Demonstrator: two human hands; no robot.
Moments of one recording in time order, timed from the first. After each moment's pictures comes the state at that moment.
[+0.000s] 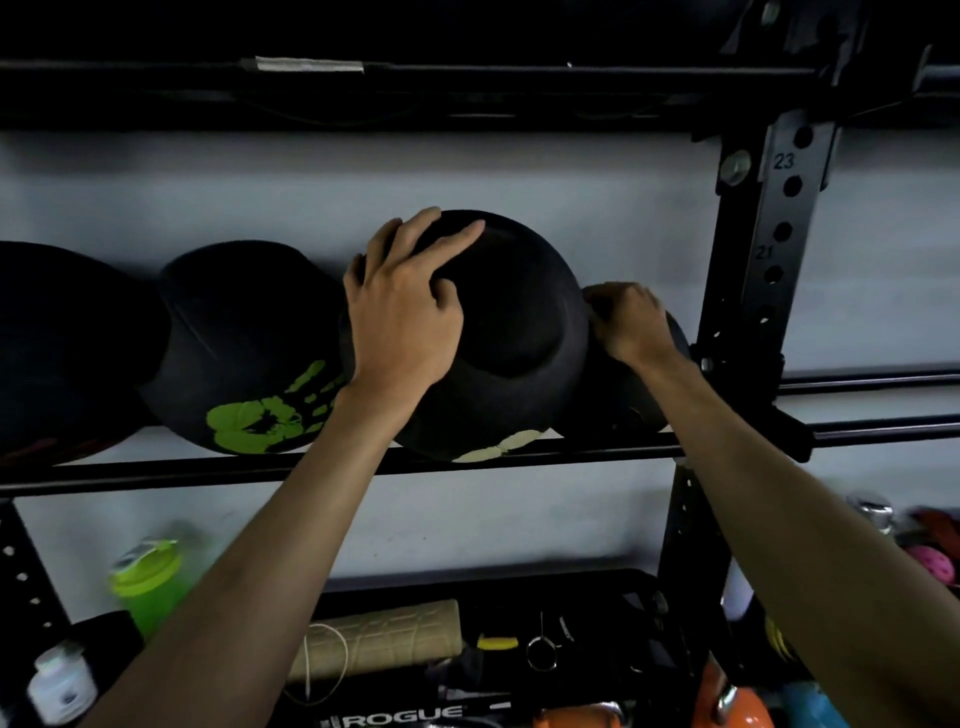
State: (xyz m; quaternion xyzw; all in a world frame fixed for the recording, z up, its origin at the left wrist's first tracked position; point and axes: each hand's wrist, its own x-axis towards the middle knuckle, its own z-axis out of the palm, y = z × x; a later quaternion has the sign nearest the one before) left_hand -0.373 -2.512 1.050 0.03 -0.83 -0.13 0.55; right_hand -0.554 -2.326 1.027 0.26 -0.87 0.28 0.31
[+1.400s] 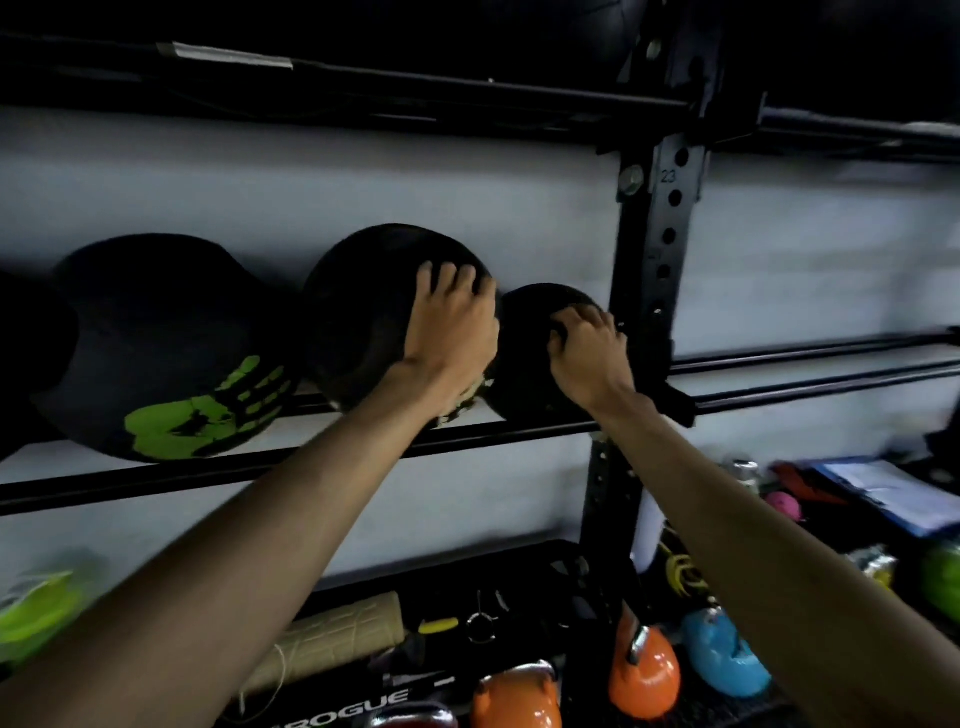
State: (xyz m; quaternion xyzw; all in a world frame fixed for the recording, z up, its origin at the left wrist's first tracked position) left_hand -0.431 -2.452 1.032 -0.06 -0.89 0.11 0.45; right_hand -0.500 -2.282 0.995 0.16 -0.91 0.22 0.32
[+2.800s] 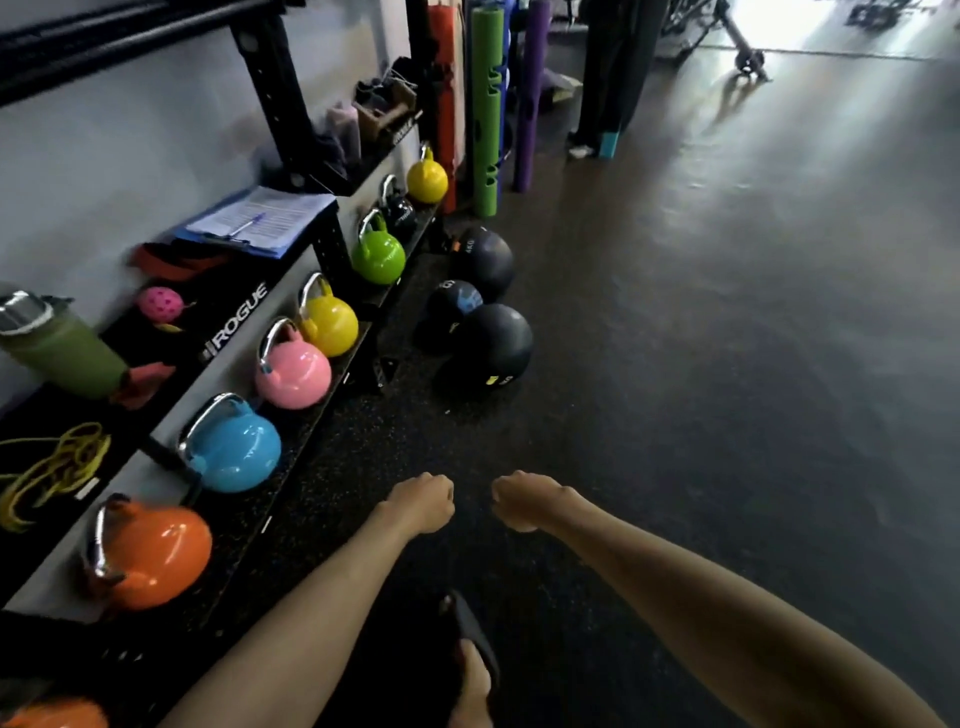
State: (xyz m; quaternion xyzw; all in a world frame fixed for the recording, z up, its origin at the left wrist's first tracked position) left_hand -0.343 -1.740 0.569 -0.44 -0.84 0.07 -0.32; right_hand -0.218 -1.626 0.574 -0.26 -0.90 0.16 -0.30
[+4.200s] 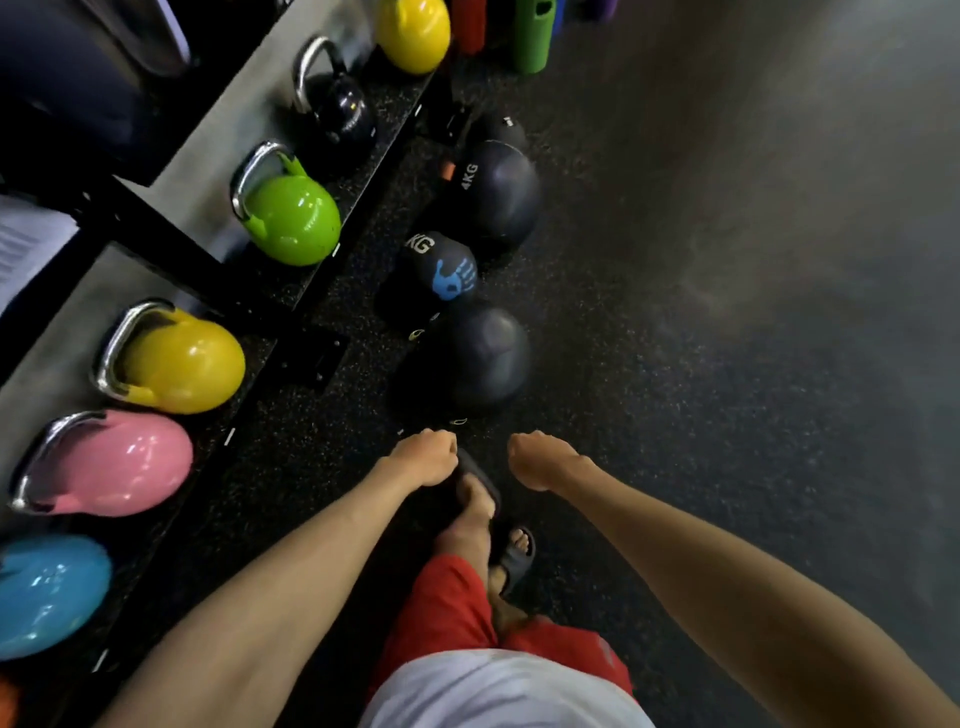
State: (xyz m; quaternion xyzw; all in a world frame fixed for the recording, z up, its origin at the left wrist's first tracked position) left_hand -0.670 -1.123 0.425 -0.32 -0.83 0.03 -0.46; right_hand -0.546 -0.977 0.440 -0.23 -0.85 0.25 -0.40
